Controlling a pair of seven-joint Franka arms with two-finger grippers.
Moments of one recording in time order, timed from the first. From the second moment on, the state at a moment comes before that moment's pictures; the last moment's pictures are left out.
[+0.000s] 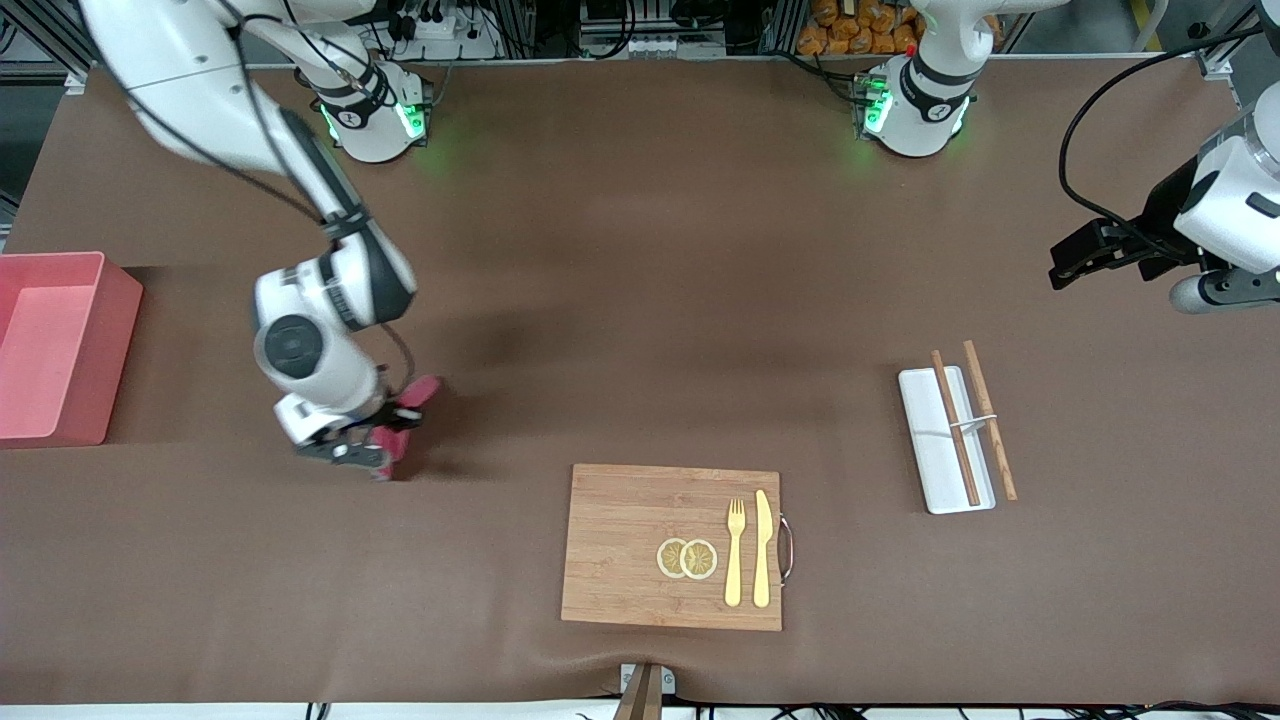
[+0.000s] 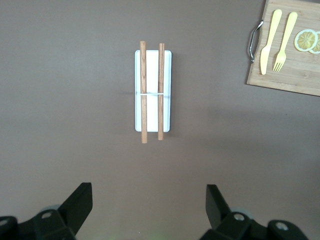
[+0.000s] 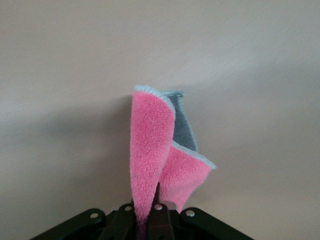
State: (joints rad) left arm 0.04 0.07 -0.17 -1.47 0.00 1.52 -0.23; right arm 0.15 0.50 0.16 -1.90 -0.21 2.37 0.64
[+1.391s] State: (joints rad) left arm 0.05 0.07 -0.17 -1.48 0.00 1.52 -0.22; right arm -0.57 0.35 0.17 -1.66 -0.16 2.00 -0.67
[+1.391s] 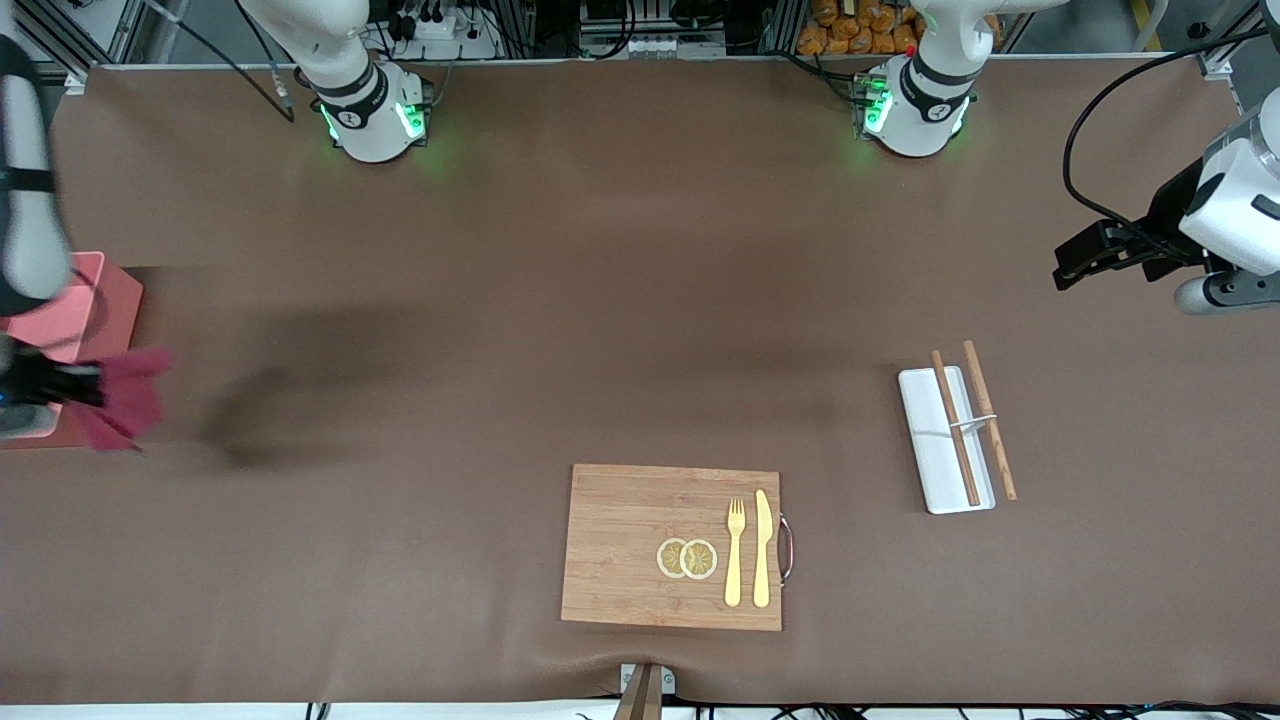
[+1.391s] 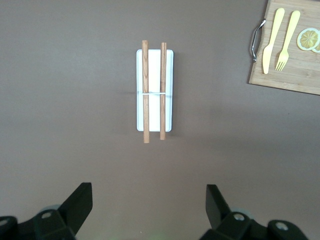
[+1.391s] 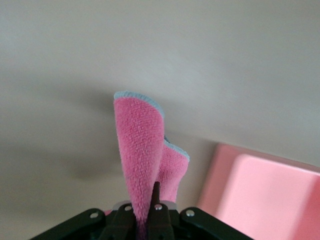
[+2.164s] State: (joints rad) left arm 0.05 0.07 -0.17 -1.48 0.00 1.52 -0.22; right arm -0.94 0.64 0.17 -1.55 -0.16 2.21 -1.18
